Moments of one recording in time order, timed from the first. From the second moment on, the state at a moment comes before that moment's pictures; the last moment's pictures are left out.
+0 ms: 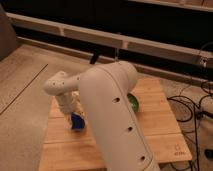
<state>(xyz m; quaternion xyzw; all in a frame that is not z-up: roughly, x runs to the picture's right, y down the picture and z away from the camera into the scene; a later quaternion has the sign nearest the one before) -0.170 0.184 0.825 -0.34 0.30 0.42 0.79</state>
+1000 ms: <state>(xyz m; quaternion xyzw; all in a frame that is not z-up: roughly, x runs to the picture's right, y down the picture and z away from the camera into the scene) -0.180 0.112 0.842 -0.27 0.27 0.45 0.81</state>
